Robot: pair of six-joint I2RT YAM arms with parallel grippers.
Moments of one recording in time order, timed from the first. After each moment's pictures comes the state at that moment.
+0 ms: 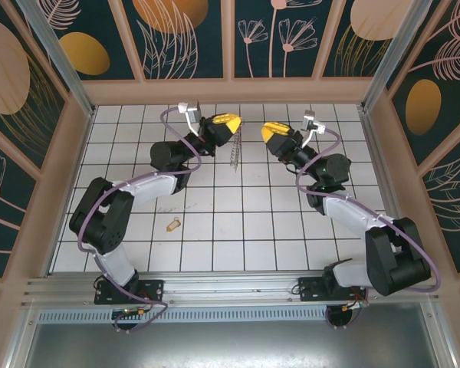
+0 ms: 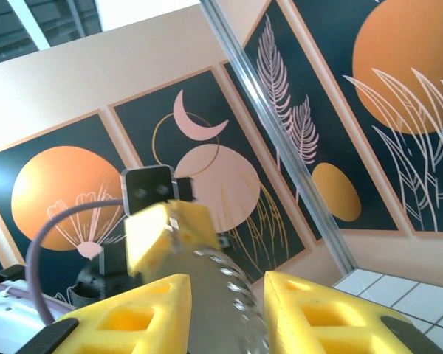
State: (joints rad) left arm -0.55 1.77 1.04 1.49 0.68 -0.95; right arm 0.35 1.33 0.67 1.23 -0.66 0.86
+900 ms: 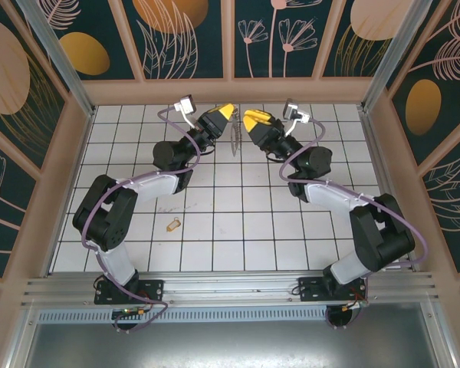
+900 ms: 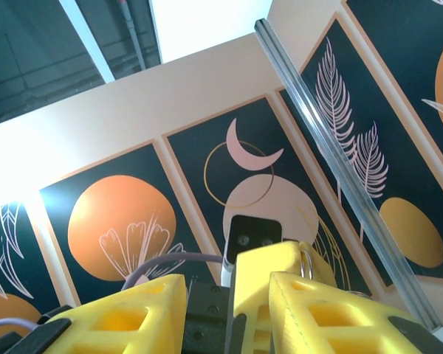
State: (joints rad) left arm -0.55 1.79 1.05 1.49 0.46 -1.18; right arm 0.49 1.52 0.85 1.41 -0.57 0.96
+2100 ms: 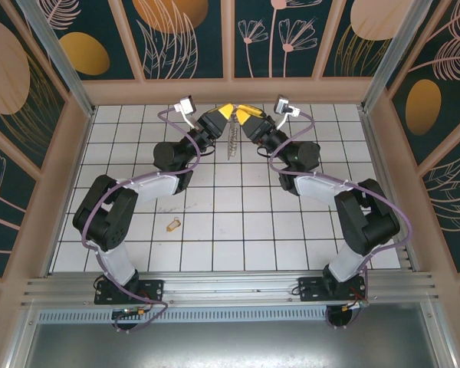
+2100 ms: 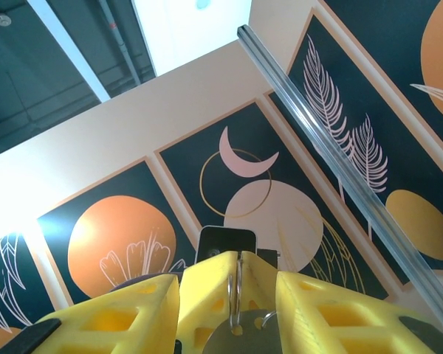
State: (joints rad) left arm -0.55 1.79 1.04 1.49 0.44 -1.20; right arm 0.51 1.67 0.94 1.46 -0.52 1.05
